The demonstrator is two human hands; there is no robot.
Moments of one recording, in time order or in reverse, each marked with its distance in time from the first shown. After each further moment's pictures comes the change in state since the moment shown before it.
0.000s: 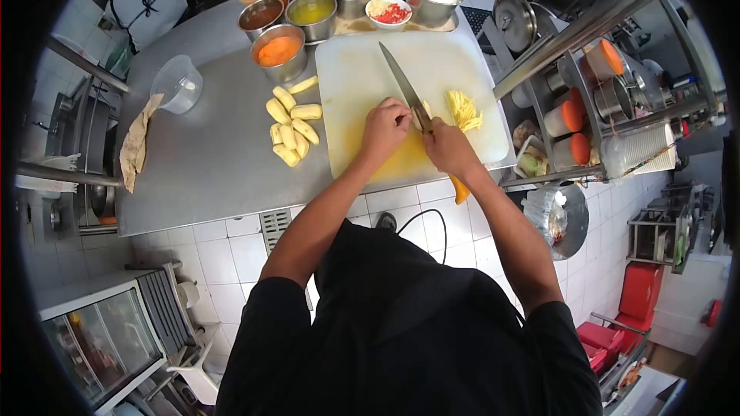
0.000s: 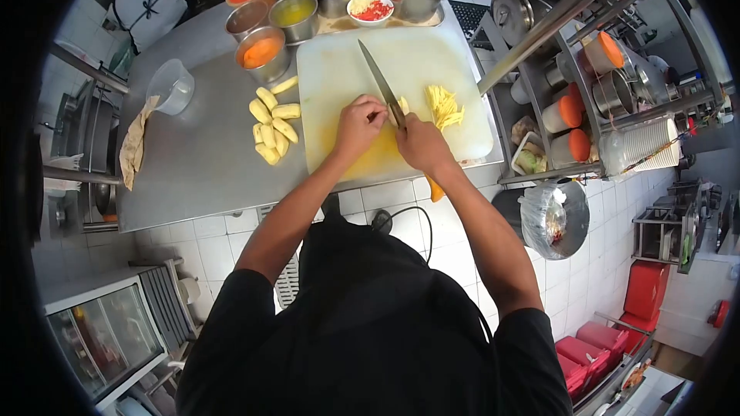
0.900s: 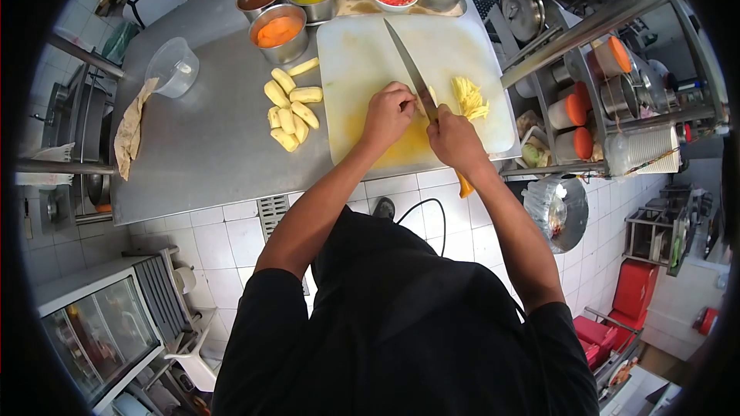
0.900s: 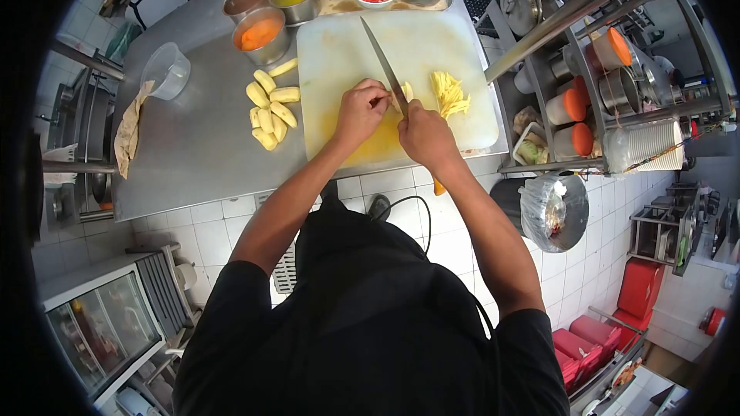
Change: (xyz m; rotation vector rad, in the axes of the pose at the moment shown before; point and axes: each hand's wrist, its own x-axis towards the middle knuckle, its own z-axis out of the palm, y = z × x) left_hand -0.002 0.001 -0.002 0.008 -0.008 -0.004; right_hand -0.010 -0.004 0.003 -0.107 0.095 -0.100
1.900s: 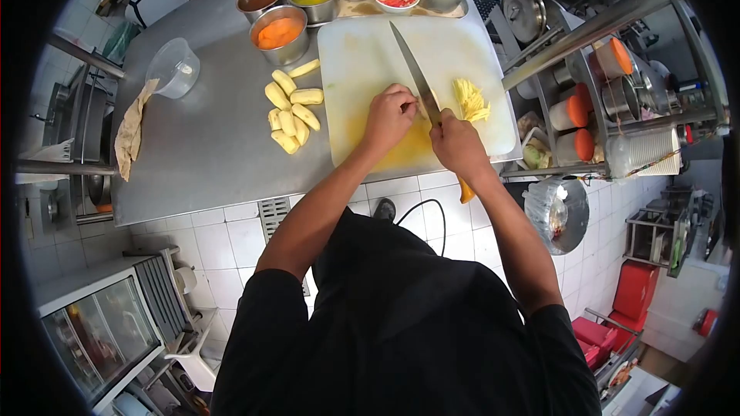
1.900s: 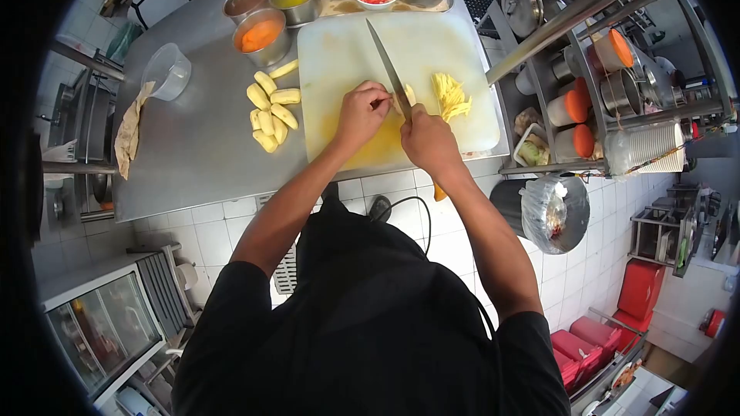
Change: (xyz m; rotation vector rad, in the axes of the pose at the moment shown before) left_hand 0.001 -0.001 0.001 0.012 0.013 0.008; right_hand -0.005 -0.004 -0.002 0.011 0.008 0.056
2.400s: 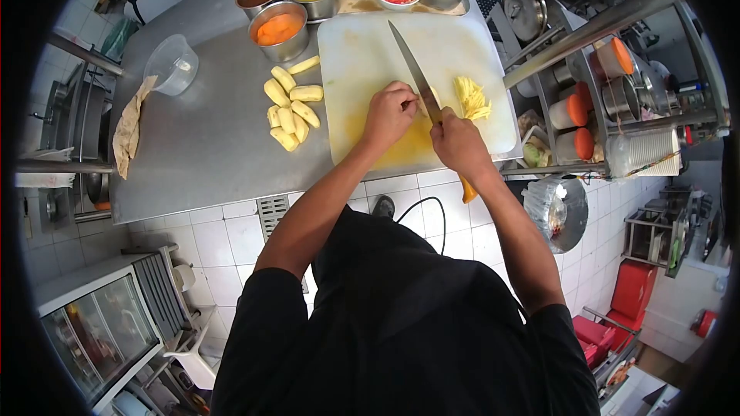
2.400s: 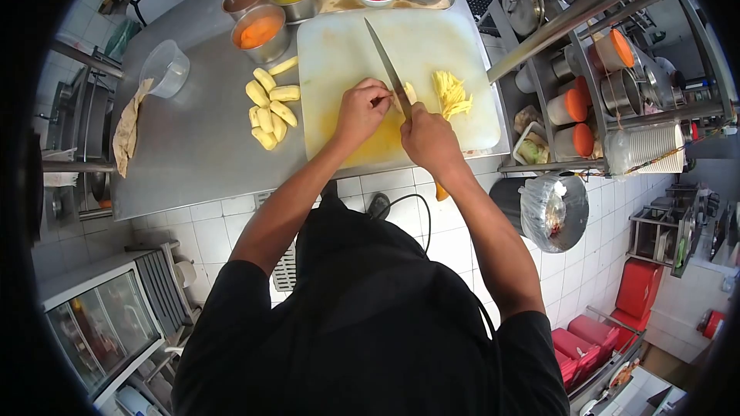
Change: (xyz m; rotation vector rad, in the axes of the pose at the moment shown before) left_hand 0.001 0.000 -0.001 -0.005 -0.009 -0.013; right_hand 0.000 -0.002 -0.004 -0.018 -0.008 -0.036
